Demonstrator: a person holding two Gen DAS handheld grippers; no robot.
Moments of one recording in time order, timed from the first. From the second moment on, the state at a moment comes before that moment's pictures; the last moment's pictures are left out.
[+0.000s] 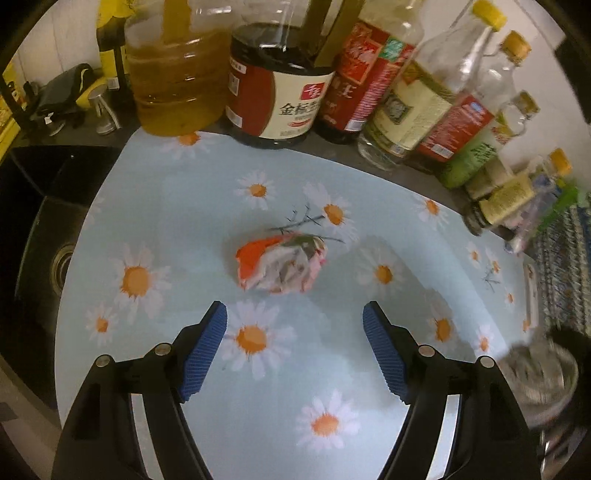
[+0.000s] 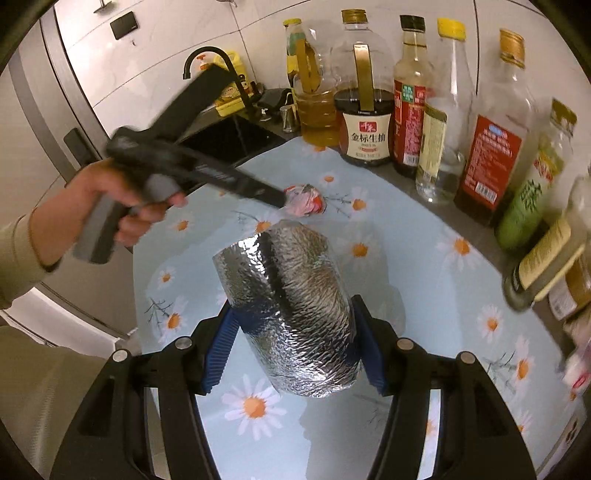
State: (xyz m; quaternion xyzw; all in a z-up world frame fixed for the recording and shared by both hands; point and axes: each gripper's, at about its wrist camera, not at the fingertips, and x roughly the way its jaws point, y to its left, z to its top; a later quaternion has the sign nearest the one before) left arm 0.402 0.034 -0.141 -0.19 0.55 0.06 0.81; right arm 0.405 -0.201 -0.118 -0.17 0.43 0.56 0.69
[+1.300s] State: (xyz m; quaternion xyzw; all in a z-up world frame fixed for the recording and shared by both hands) left arm 0.387 0.020 -0.153 -0.13 0.56 0.03 0.82; right arm 0.388 -0.219 -0.155 -0.07 0.48 0.51 0.71
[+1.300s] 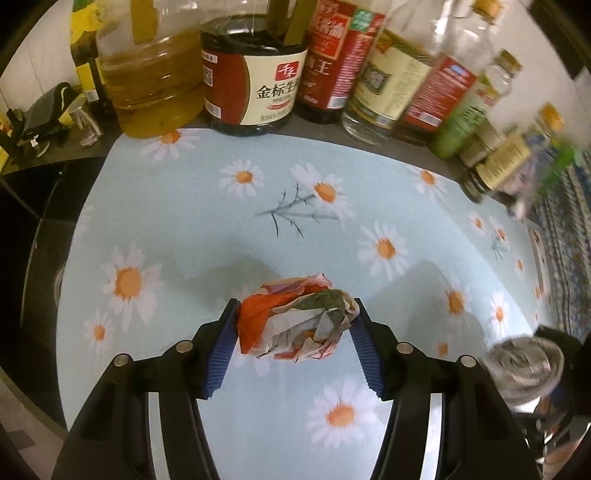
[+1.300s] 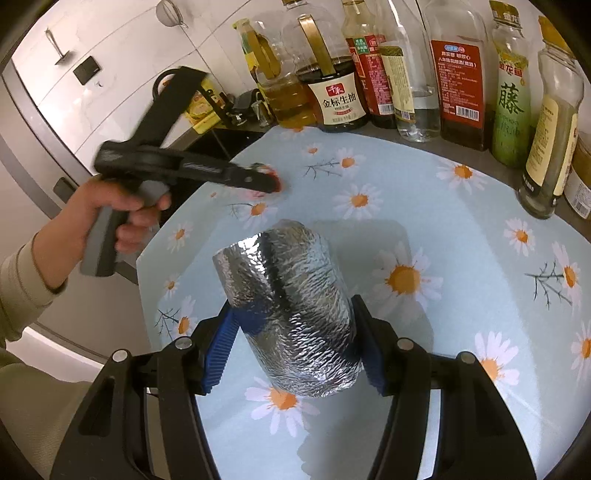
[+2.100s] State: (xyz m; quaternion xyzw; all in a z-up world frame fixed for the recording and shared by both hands) left arm 0.198 0.055 -0.132 -0.12 0.55 -0.05 0.83; right arm 0.247 -0.166 -0.162 -0.01 0.53 0.44 0.72
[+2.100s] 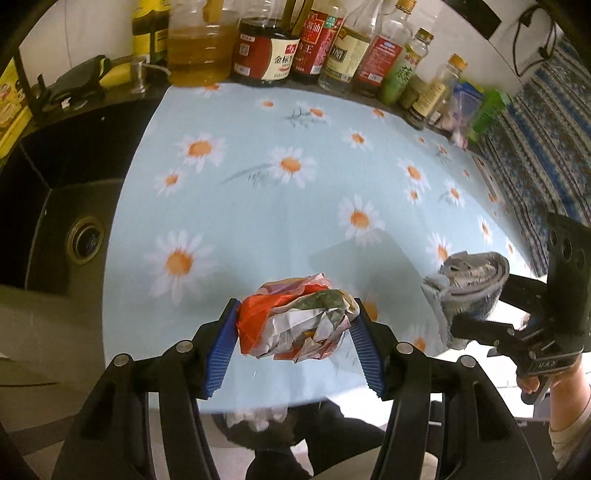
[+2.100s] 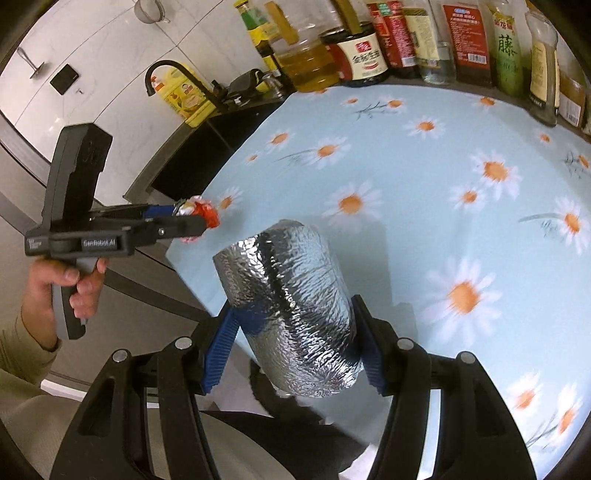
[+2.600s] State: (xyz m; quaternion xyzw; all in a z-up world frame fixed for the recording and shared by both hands) left arm 0.105 0.059 -0.164 -0.13 0.57 -0.09 0.81; right arm 0.157 -0.139 -0.183 0.02 0.57 0.43 0.70
